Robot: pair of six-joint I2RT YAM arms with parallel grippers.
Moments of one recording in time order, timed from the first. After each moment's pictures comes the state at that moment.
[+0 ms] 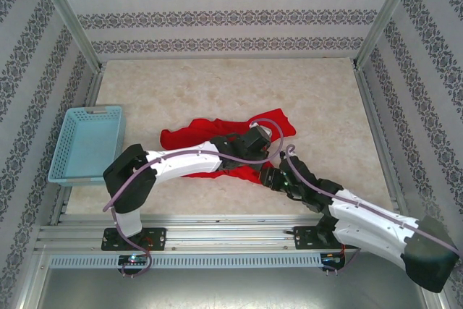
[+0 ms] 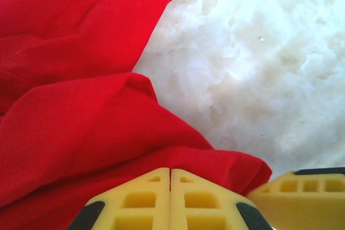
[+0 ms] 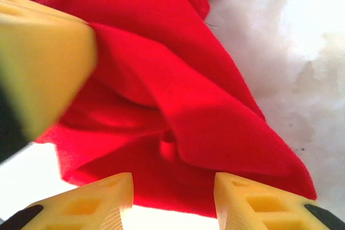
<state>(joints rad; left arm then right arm) -0.99 1.81 1.30 -0.39 -0.12 -0.48 0.77 0.86 0.30 -0.21 0.03 0.91</state>
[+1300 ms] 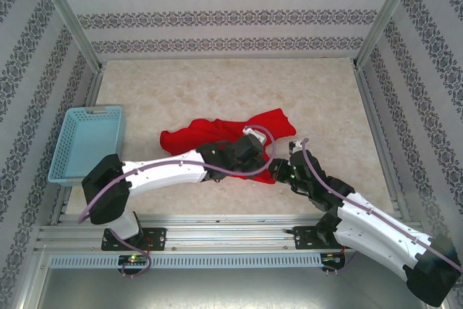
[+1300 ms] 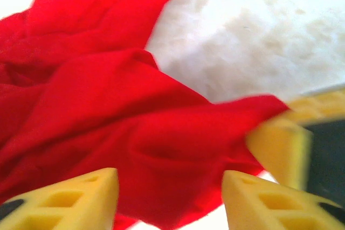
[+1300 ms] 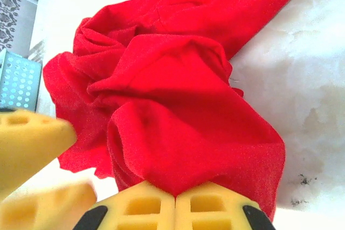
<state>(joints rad) -1.07 1.63 1.19 -0.44 -0.21 -0.45 0.70 0.73 0.38 -0.28 0.01 0.94</state>
